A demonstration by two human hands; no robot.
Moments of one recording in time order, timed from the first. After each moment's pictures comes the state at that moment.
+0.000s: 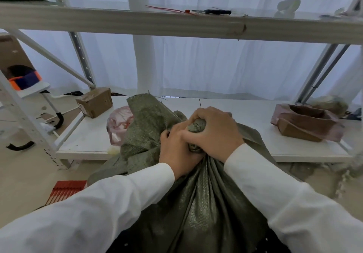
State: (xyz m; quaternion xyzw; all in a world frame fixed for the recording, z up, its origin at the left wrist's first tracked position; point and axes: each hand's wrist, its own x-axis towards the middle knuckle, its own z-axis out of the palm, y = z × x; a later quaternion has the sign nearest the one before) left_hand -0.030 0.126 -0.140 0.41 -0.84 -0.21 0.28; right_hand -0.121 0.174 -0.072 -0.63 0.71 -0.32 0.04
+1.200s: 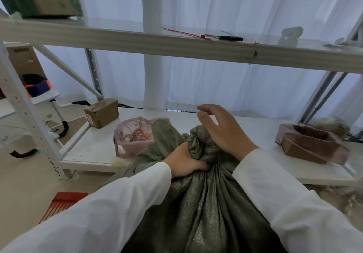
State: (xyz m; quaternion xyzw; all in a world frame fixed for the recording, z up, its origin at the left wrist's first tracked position) left_hand -0.013 0.086 -0.132 0.32 -0.77 -0.51 0.19; right_hand -0.133 0.134 -0.060 -0.63 0.64 -0.42 0.12
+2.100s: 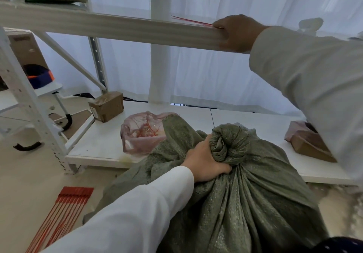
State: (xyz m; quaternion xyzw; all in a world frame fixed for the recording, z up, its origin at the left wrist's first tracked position) left_hand -0.020 0.077 -0.147 0.34 -0.80 -0.46 0.19; right_hand -0.163 -0.006 0.085 -0.70 0.68 -0.05 -0.20
